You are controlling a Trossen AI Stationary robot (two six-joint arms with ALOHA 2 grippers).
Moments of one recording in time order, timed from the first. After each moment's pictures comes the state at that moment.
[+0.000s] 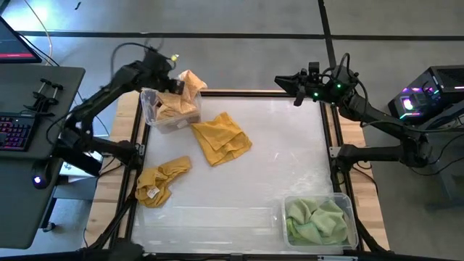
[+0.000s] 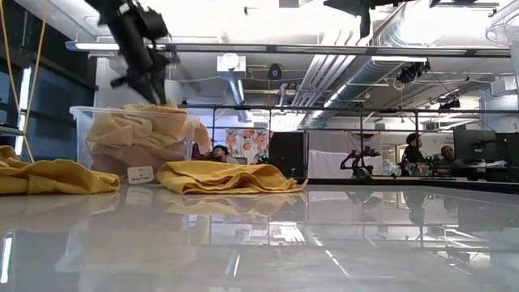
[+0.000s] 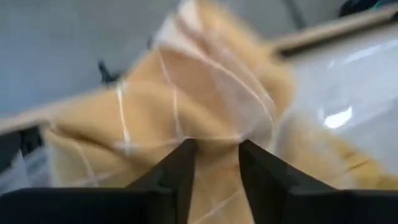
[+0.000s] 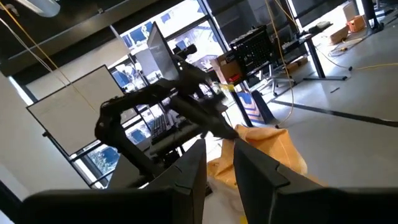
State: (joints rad) left arm 0.98 1.31 1.20 -0.85 0.03 -0.26; right arm -0.58 1.02 1.00 0.09 -0.28 0.50
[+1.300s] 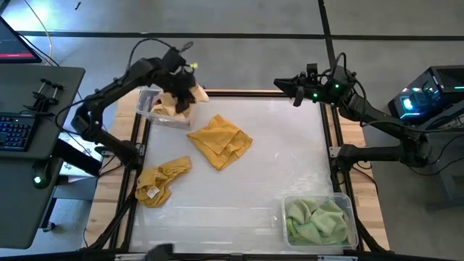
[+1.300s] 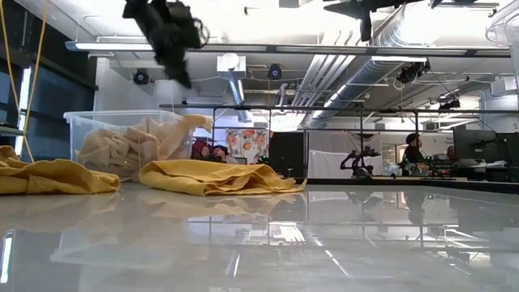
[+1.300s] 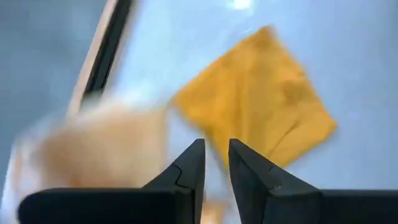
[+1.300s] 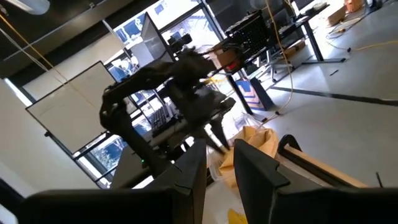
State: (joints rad) left arm 0.79 1.48 1.43 -1.06 0.35 0.51; right arm -0.58 1.02 1.00 0.04 -0.28 0.53
